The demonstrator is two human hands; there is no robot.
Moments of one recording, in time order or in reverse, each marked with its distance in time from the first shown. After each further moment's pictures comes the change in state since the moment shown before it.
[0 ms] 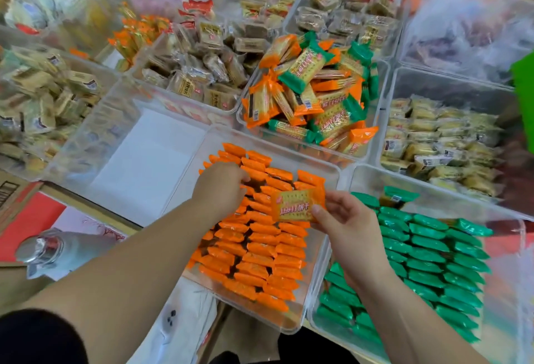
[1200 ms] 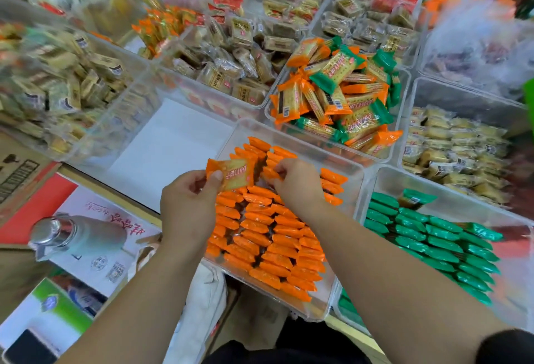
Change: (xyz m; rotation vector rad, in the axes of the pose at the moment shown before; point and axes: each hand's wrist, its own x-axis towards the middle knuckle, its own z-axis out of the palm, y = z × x) left_hand -0.105 -0.024 -0.034 -1.061 0.591 -0.586; right_hand 0.070 -0.004 0.127 -0.940 -0.145 -0.329
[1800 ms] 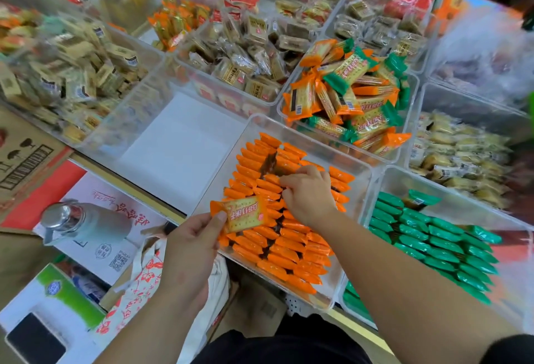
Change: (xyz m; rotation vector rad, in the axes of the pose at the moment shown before) left_hand -0.054 -0.036 -0.036 -0.304 -0.119 -0.376; right_hand -0.026 0.018 0.007 -0.321 -0.101 -0.244
